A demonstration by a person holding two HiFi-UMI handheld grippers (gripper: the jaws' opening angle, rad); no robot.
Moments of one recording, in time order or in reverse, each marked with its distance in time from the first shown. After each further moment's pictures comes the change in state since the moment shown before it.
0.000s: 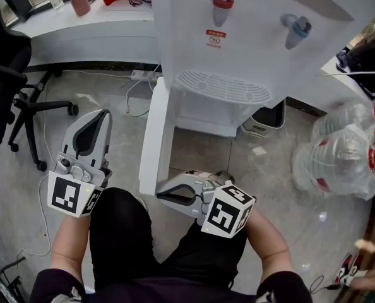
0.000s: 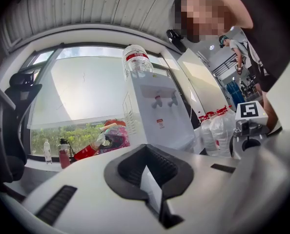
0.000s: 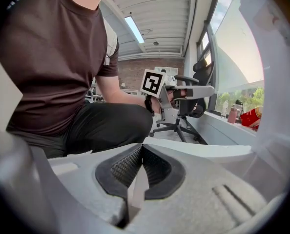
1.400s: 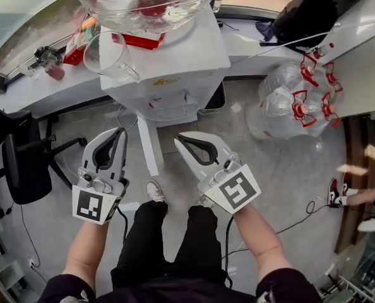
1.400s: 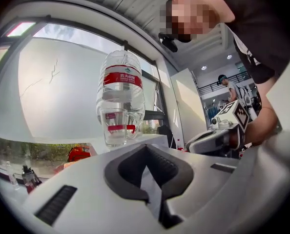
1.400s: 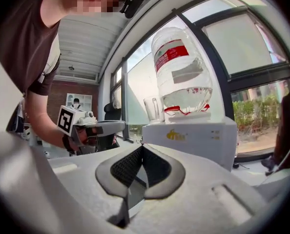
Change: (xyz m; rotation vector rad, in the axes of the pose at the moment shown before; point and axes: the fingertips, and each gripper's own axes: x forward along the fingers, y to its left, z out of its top) left arm 0.076 -0.012 0.327 -0.190 0.028 -0.333; right arm -0.293 -0.151 0.333 0.374 -0.344 -1.013
